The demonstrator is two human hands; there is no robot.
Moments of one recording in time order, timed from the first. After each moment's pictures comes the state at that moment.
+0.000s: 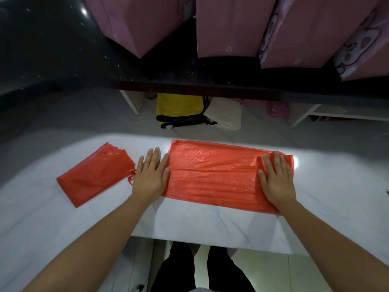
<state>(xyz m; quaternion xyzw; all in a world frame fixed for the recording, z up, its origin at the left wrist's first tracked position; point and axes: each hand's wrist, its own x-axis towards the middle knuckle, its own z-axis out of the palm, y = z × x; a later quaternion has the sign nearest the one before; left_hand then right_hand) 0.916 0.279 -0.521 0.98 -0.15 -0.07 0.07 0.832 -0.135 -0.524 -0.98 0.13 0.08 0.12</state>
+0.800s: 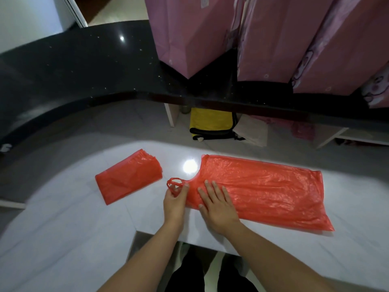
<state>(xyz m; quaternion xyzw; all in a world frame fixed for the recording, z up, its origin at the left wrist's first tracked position) 0.848 0.272 -0.478 0.66 0.34 -0.08 0.67 0.831 0.115 -0.513 -0.97 -0.13 0.18 0.11</state>
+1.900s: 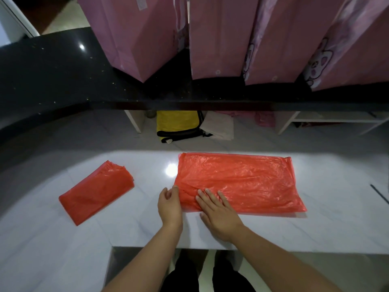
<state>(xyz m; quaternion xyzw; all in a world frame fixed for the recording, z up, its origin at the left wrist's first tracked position) 0.843 0.202 -0.469 0.69 0.36 -0.10 0.62 0.785 0.040 -0.518 -0.97 -0.15 0.16 0.09</state>
